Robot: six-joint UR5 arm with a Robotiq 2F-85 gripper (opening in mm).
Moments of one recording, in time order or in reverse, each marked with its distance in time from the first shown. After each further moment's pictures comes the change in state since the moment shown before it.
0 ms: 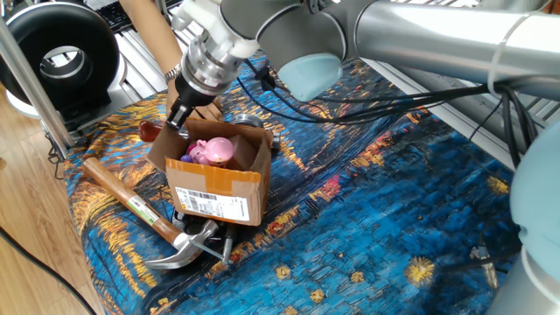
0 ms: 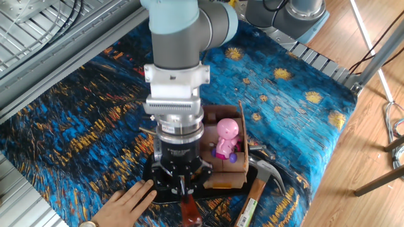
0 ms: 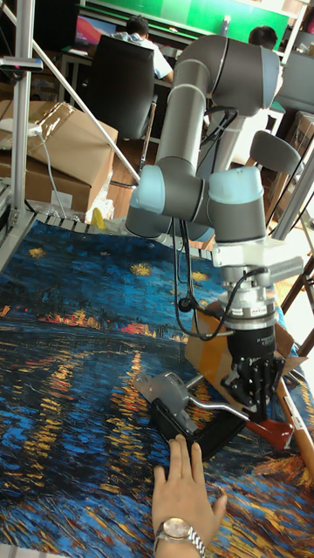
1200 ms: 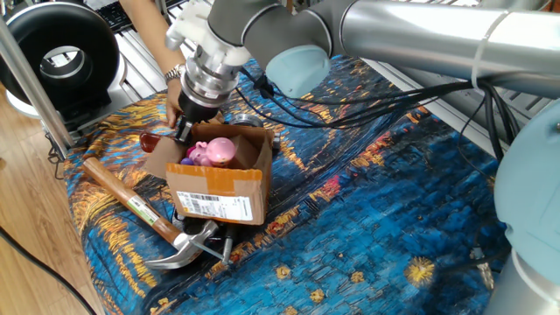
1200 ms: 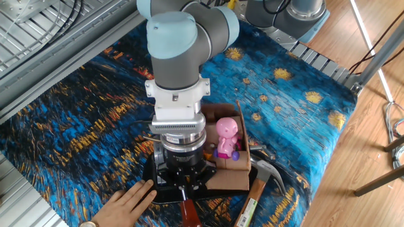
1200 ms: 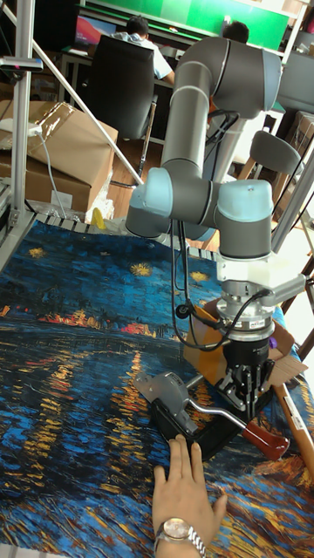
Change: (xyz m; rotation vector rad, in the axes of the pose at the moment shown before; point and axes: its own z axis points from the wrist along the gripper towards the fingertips) arm 0.045 0.007 0.007 -0.046 0.177 -0.061
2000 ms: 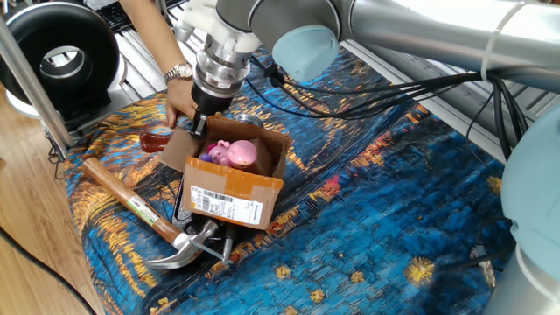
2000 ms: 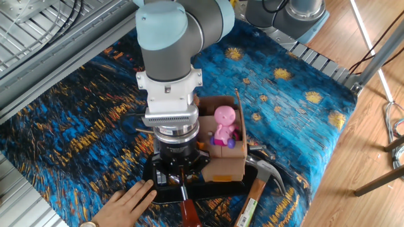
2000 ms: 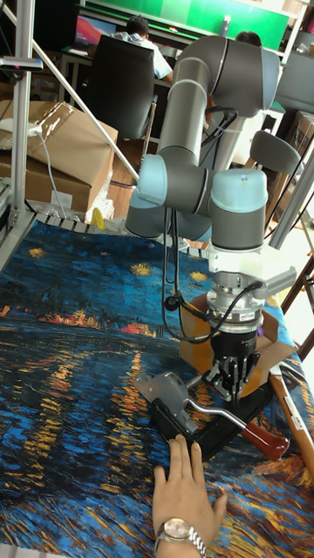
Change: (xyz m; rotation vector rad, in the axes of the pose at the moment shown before) arm 0.014 -0.014 -0.015 0.014 0.033 -0.032
